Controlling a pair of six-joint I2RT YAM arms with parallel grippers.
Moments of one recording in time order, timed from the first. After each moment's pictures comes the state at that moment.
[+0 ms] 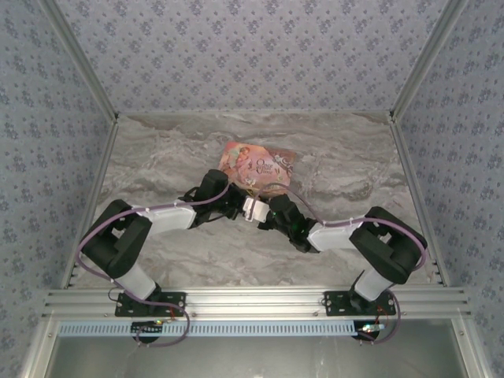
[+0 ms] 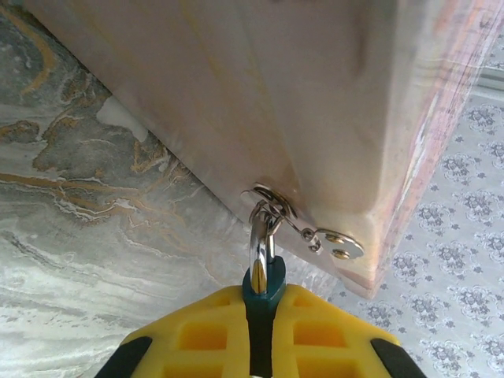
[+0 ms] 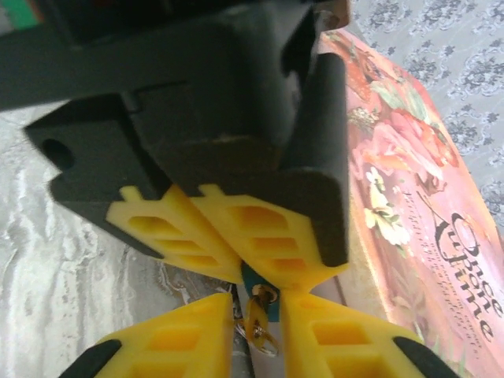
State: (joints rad) left arm -0.66 1.61 0.75 0.23 0.31 -1.55; right arm 0.86 1.60 0.57 0.59 0.16 -0.64
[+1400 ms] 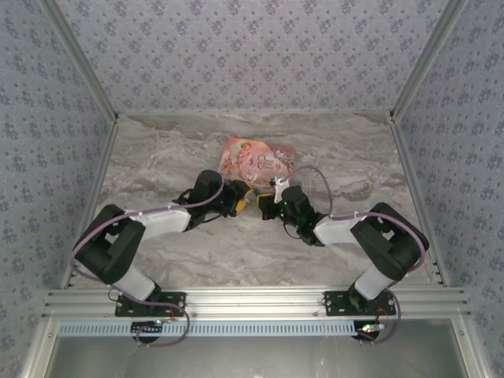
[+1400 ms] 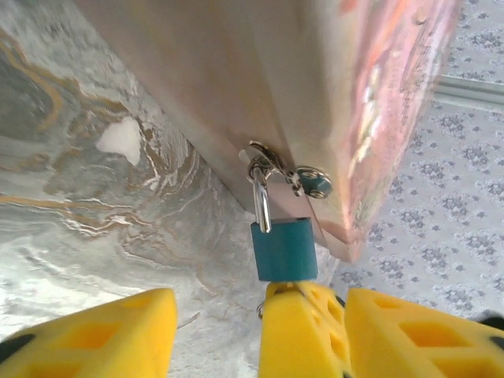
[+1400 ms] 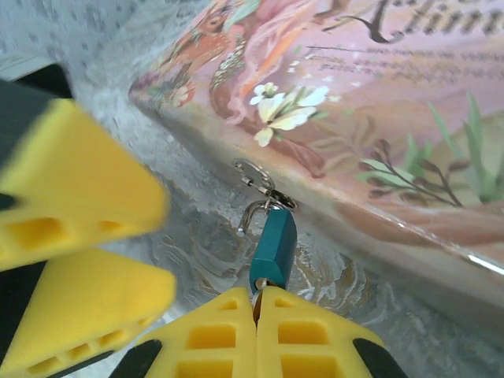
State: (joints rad) left arm -0.62 1.53 0.70 0.25 0.29 -1.49; right arm 0.71 1.61 0.54 0.66 -0.06 0.53
